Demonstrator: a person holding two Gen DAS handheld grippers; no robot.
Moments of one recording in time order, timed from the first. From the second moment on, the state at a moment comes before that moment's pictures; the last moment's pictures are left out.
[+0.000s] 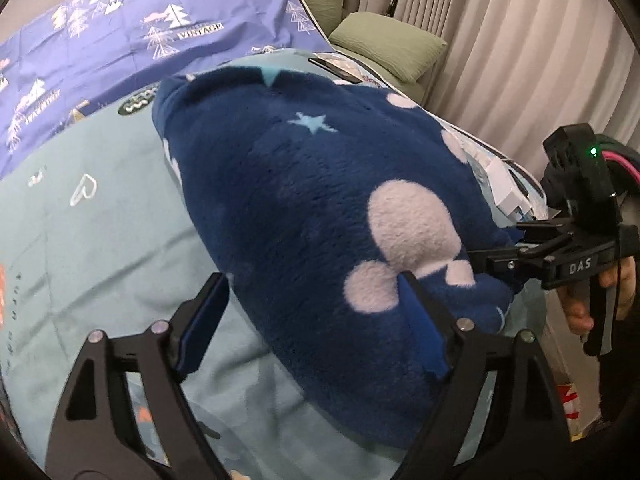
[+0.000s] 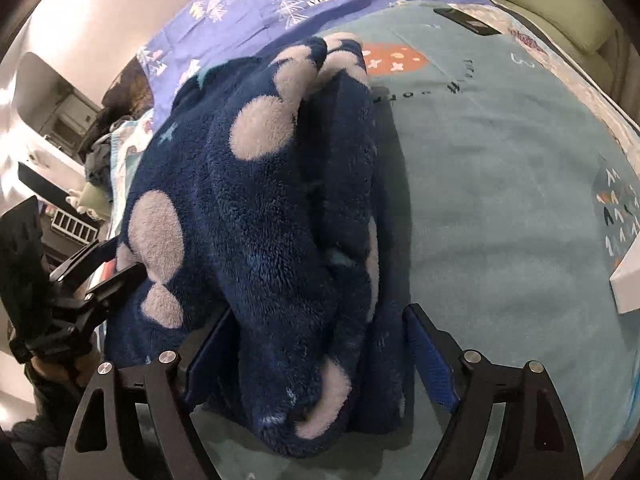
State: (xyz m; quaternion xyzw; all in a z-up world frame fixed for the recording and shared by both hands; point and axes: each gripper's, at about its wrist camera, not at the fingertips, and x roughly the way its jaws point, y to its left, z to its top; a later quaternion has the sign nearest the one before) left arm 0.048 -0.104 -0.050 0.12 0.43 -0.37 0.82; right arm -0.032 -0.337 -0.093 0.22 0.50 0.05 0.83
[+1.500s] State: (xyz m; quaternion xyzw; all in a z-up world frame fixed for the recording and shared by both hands) left arm 0.171 -0.111 -0.120 -0.16 0.57 -0.45 0.67; right arm 0.132 -0.362 -0.127 0.34 0.52 0.30 0.73
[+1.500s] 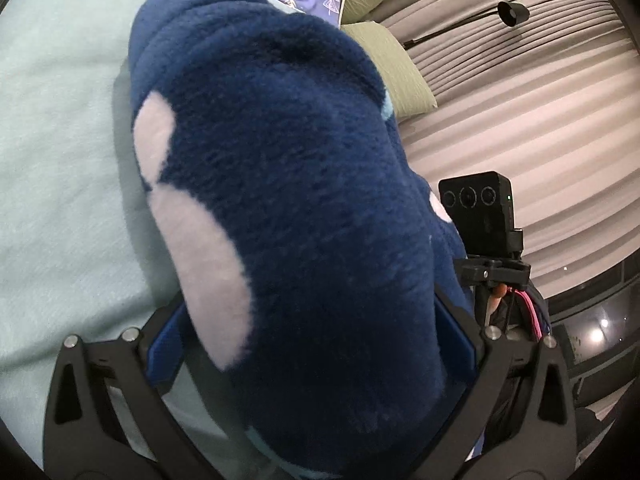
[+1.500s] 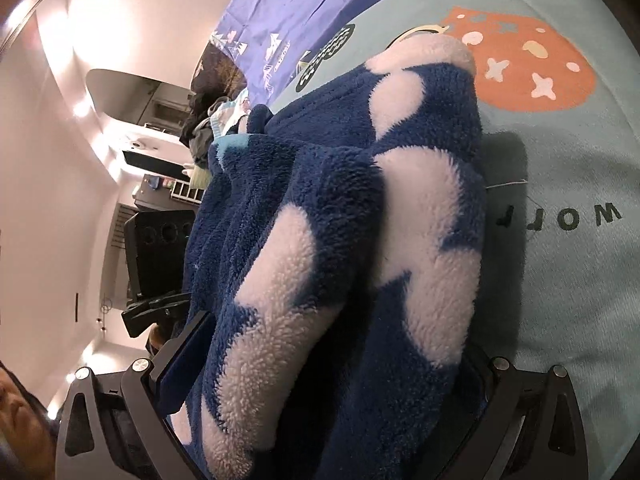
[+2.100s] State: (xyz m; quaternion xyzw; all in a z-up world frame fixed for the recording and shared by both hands) left arm 0.149 -0.107 -0.053 -0.13 0.49 -0.47 0.72; right arm 0.106 -0.349 -0.069 0.33 0.43 0.27 0.80
